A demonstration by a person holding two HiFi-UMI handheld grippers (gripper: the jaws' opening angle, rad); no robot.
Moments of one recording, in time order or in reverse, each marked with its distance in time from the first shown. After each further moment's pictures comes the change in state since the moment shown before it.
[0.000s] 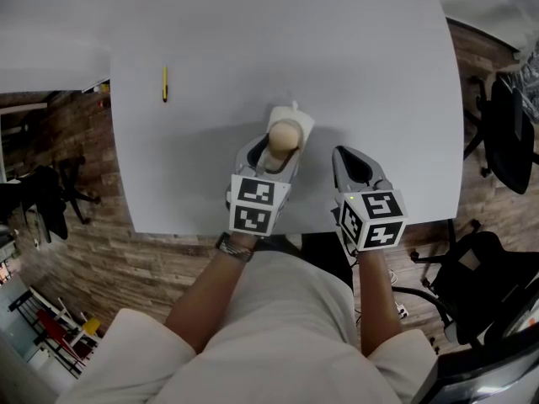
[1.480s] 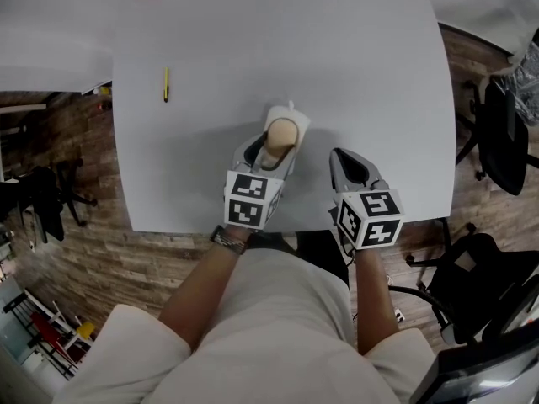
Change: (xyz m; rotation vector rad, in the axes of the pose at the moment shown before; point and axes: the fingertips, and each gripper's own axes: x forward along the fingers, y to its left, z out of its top) left arm 0.006 0.005 0.000 -0.009 -0.073 -0.009; right arm -0.010 -0.002 0.000 0.021 -0.017 0.007
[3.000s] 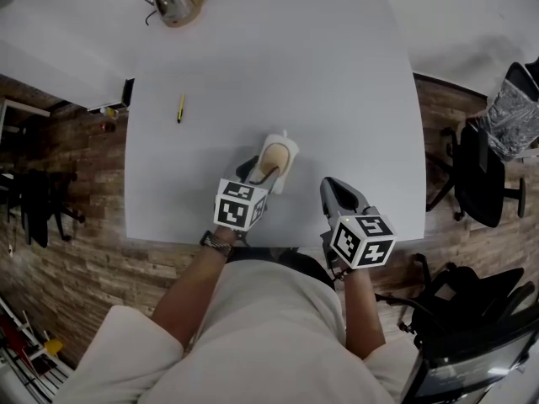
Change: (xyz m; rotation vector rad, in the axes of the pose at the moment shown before) left arm -0.009 0.009 0.012 -0.014 -0.026 0.000; right arm -0.047 0.015 0.031 0.044 -0.116 0.071
